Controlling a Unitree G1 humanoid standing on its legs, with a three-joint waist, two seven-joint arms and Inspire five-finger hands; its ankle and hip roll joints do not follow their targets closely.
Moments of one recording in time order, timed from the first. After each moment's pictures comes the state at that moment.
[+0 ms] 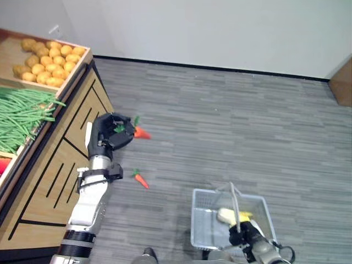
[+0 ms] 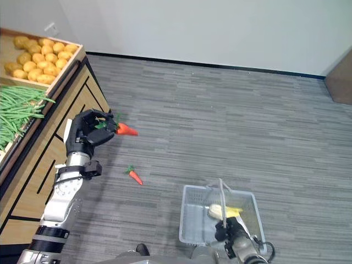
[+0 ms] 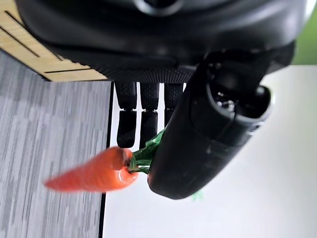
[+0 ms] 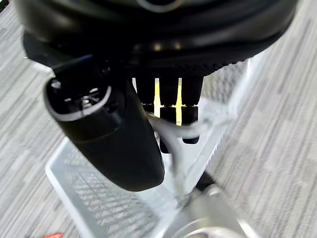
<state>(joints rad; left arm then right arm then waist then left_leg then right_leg) -0.07 0.40 -0.03 -0.03 -0.35 -0.07 0.26 -0.04 -0.28 0.20 1.12 -0.12 0.02 -0.14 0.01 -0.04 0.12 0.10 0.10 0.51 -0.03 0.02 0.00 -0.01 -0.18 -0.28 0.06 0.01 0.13</state>
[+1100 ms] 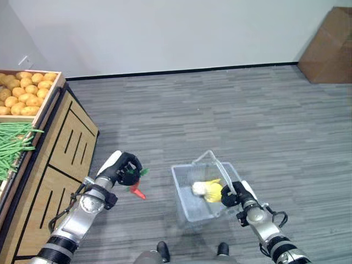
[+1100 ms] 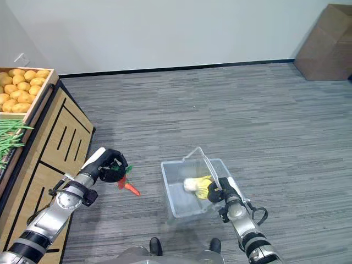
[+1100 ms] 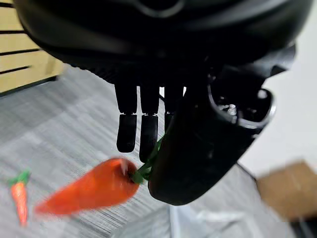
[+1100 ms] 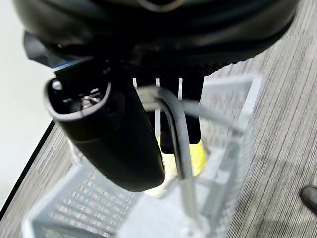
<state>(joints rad) -0.08 0.66 -0.30 0.14 0.22 0.05 0.00 -0.13 -0.34 0.29 0.65 -0.11 0.10 -0.13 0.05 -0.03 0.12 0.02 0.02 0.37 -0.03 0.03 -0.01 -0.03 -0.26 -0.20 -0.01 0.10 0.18</state>
